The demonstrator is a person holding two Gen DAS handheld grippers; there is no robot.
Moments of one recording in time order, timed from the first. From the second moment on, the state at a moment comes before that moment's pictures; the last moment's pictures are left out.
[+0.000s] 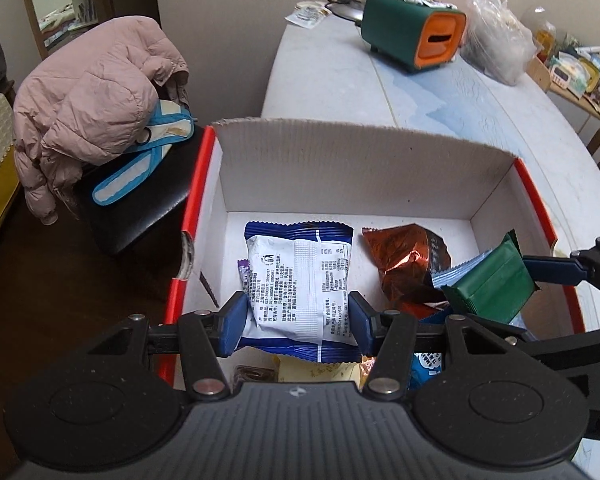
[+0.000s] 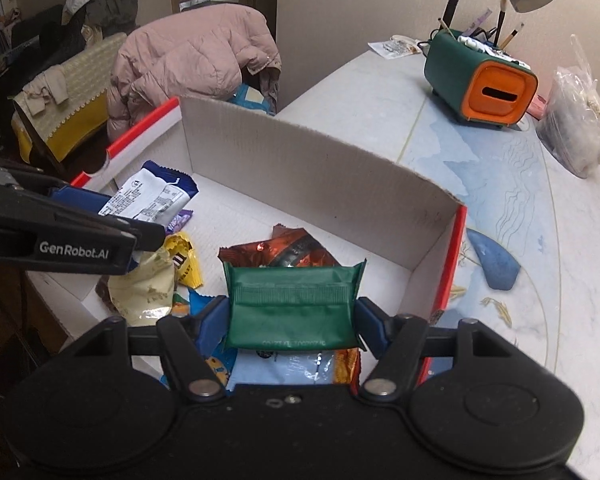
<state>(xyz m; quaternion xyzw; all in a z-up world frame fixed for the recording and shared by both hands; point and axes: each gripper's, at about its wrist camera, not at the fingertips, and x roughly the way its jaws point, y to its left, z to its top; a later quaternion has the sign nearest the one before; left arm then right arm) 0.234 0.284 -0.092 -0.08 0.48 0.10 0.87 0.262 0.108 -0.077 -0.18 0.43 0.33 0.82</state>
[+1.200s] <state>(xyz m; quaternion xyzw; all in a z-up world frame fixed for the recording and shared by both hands) 0.196 0.254 -0.048 -0.08 0.42 0.07 0.90 0.250 0.056 -0.043 -0.09 0.40 0.34 0.85</state>
